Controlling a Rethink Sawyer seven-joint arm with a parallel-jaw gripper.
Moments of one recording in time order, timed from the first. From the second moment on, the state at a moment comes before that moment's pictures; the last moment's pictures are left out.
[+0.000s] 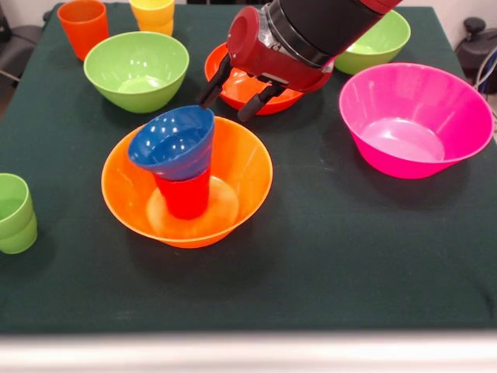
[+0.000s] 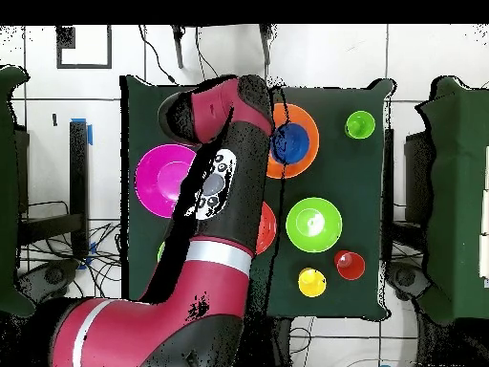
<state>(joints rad) 0.08 -0.23 -0.37 0.82 -0.29 1.05 1.64</state>
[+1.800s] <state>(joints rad) 0.08 -0.23 -0.37 0.82 -0.29 1.05 1.64</state>
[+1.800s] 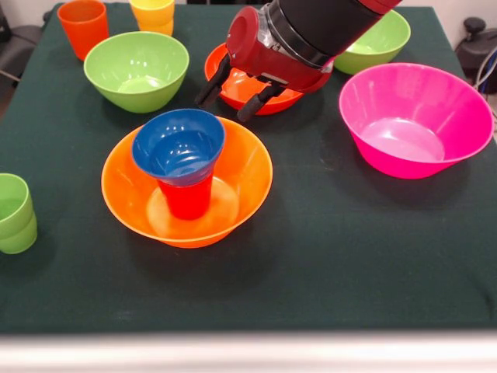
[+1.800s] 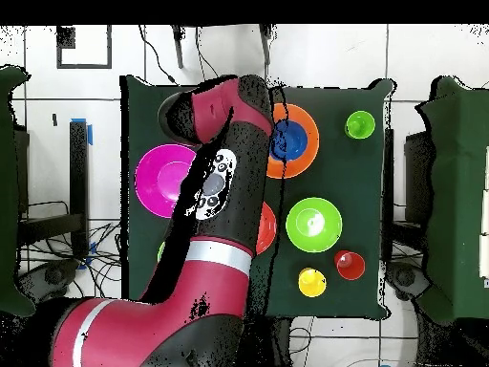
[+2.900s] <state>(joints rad) 0.08 -0.23 -0.37 0.82 -0.29 1.05 1.64</state>
